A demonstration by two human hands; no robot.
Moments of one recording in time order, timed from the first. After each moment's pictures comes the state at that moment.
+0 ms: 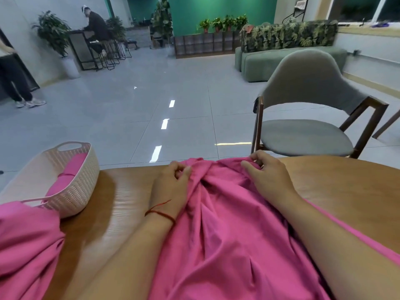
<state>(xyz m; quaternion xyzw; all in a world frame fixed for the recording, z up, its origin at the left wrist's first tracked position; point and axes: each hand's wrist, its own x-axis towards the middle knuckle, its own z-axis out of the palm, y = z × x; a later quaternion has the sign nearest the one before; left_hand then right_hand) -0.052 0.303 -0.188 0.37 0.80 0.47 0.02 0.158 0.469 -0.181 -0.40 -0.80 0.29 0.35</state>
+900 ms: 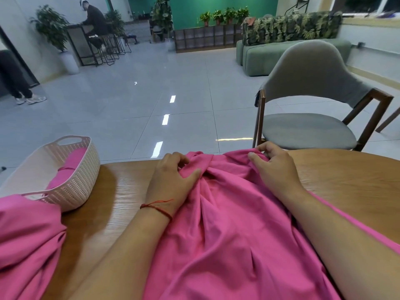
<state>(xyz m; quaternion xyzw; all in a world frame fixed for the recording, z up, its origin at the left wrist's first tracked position) -0.049 0.291 -0.176 0.46 0.78 0.42 -0.03 0.161 0.475 -0.186 -0.41 -0.75 0.33 0.40</state>
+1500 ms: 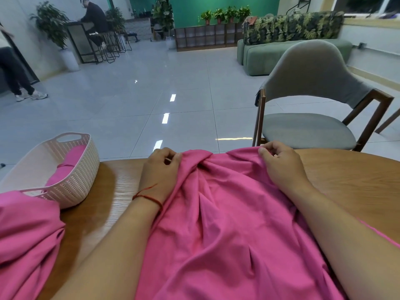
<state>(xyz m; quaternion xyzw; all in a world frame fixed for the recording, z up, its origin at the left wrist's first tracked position) -0.079 0.298 -0.180 0.40 0.80 0.45 -0.02 0.171 0.497 -0.189 -0.44 -0.75 0.32 0.38</state>
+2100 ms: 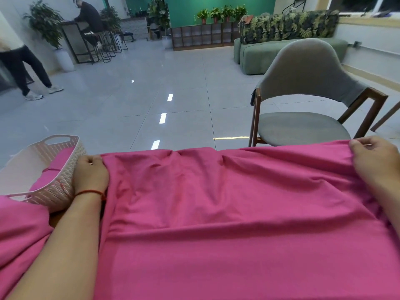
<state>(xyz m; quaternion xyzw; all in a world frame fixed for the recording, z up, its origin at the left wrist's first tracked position) -0.196 0.237 -0.177 0.11 0.87 0.48 -0.04 0.340 0.600 -0.187 -0.62 -0.62 0.23 0.42</state>
